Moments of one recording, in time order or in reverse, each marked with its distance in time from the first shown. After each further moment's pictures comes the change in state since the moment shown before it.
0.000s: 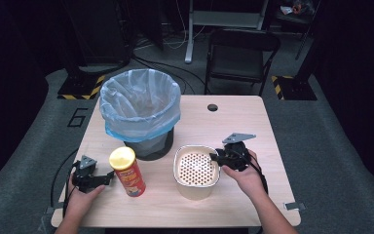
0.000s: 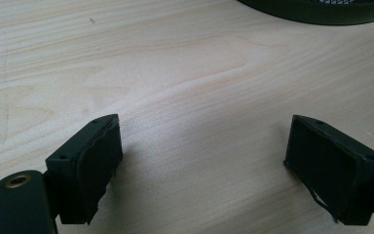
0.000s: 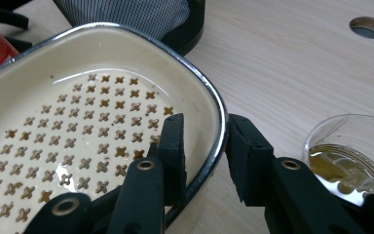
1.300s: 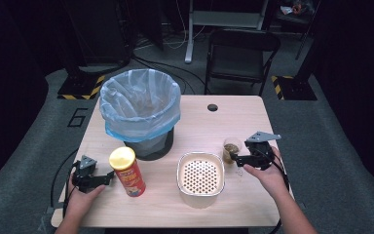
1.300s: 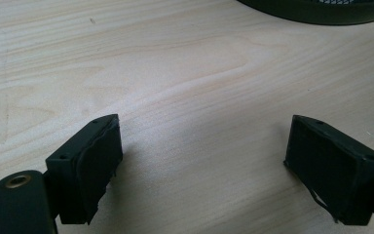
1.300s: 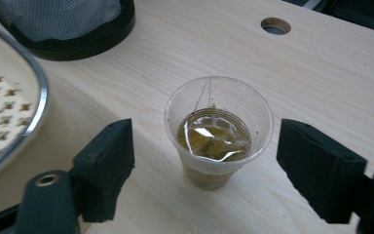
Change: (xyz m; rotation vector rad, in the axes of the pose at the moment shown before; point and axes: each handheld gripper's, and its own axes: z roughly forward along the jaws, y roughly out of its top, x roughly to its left) left arm 0.000 0.000 0.000 0.000 0.000 0.000; right arm -0.058 -0.027 -0.030 -0.047 -0.135 -0.012
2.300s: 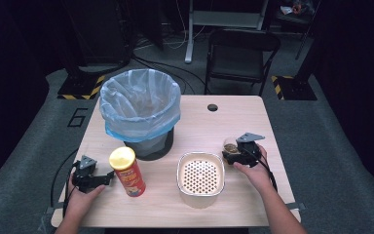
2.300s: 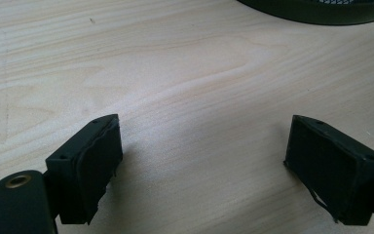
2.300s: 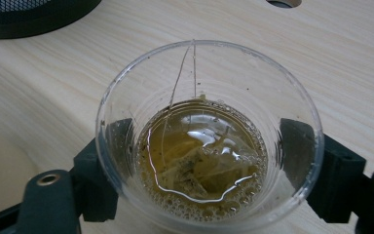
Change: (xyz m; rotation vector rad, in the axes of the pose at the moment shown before) left arm 0.000 0.000 0.000 0.000 0.000 0.000; right arm -0.009 -0.019 0.066 0.019 -0.035 0.015
